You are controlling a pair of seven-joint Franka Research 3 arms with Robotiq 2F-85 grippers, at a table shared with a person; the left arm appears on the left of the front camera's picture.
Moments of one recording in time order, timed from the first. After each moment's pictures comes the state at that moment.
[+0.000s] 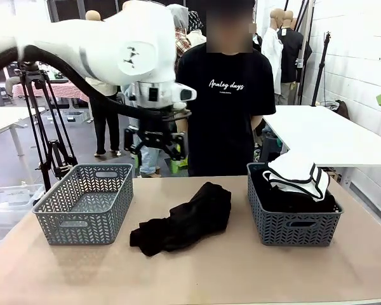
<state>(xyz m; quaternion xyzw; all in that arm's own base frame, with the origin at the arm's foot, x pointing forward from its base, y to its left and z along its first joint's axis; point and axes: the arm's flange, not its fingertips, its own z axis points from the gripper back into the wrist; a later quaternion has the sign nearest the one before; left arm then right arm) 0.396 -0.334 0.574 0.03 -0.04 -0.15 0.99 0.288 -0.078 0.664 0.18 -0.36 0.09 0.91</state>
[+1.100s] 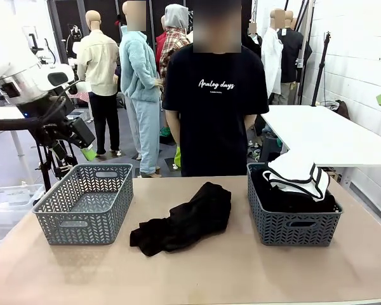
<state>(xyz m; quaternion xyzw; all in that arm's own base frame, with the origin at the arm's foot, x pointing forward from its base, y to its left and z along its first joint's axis) 0.371 -0.115 0.594 -0.09 -0.14 -0.19 0.97 0.288 -0.078 0.664 0.18 -0.36 0.09 0.91</state>
